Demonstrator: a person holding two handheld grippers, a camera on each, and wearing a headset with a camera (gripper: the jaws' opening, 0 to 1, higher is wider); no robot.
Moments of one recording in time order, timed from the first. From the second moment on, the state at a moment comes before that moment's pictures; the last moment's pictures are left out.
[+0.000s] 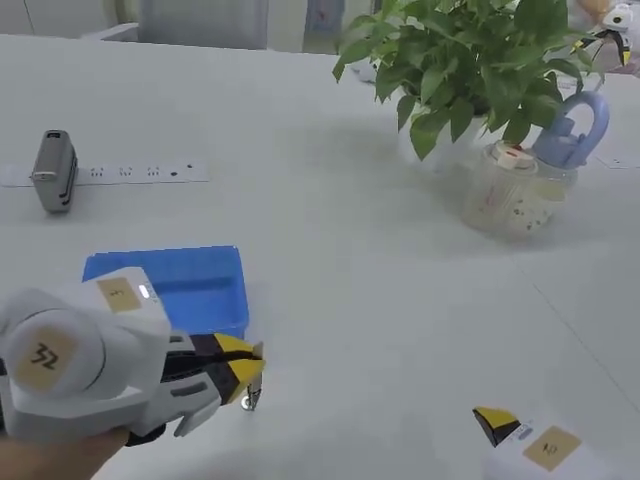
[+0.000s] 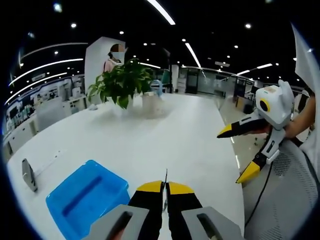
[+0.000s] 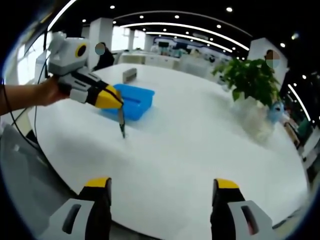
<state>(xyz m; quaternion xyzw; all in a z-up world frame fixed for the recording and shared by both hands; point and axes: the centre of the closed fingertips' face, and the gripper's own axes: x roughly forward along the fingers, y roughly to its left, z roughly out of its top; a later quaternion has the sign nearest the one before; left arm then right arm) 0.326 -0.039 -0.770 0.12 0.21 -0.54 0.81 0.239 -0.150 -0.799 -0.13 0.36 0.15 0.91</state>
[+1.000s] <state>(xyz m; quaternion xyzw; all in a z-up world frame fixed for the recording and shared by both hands) 0.350 -0.021 -0.702 0.15 0.16 -0.52 0.82 0.240 -0.151 -0.798 -0.14 0.35 0.15 0.91</state>
